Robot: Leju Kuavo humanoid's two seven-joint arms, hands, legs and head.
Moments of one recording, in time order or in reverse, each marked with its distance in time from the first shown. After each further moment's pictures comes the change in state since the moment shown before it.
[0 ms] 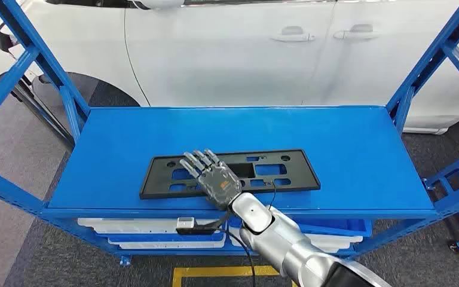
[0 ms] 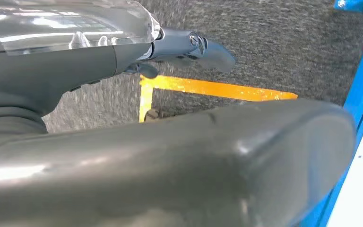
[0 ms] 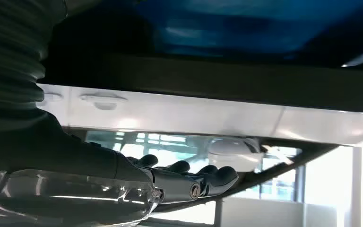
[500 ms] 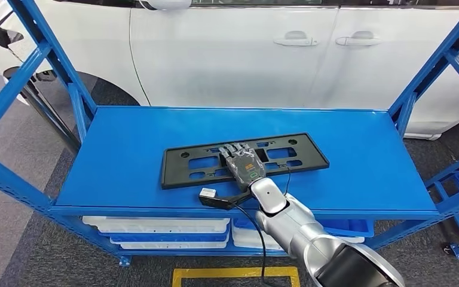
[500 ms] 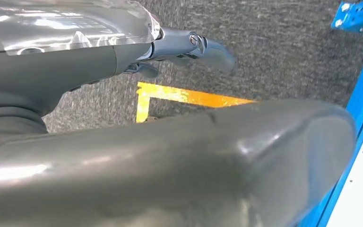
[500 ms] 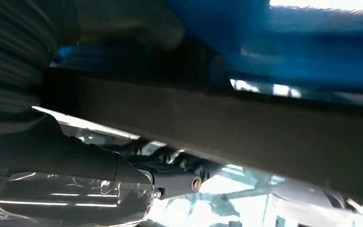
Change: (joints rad) left arm 0.000 0.005 0.024 0.000 -0.005 0.000 -0.002; right arm -0.084 -0.024 -0.117 0.176 0.019 0.045 0.103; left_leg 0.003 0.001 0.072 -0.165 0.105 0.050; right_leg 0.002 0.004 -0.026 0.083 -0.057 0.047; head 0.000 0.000
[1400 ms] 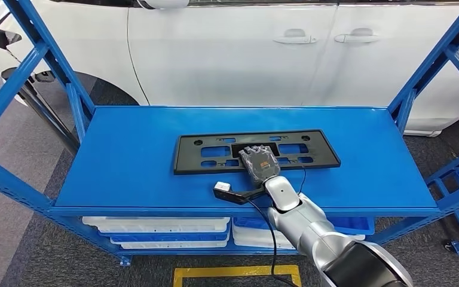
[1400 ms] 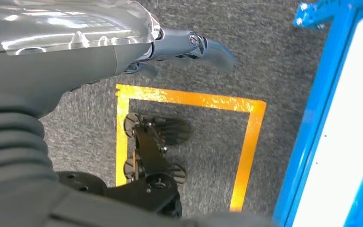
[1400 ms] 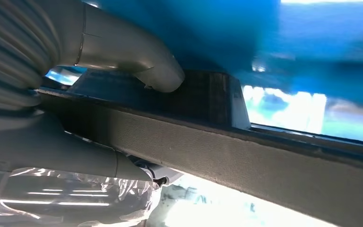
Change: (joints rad) left arm -0.018 0.003 0.011 0.000 -0.035 -0.021 -0.081; right arm -0.003 -0.033 -0.099 0.042 0.004 -0.075 -0.052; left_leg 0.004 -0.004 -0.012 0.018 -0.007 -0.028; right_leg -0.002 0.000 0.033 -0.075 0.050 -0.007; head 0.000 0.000
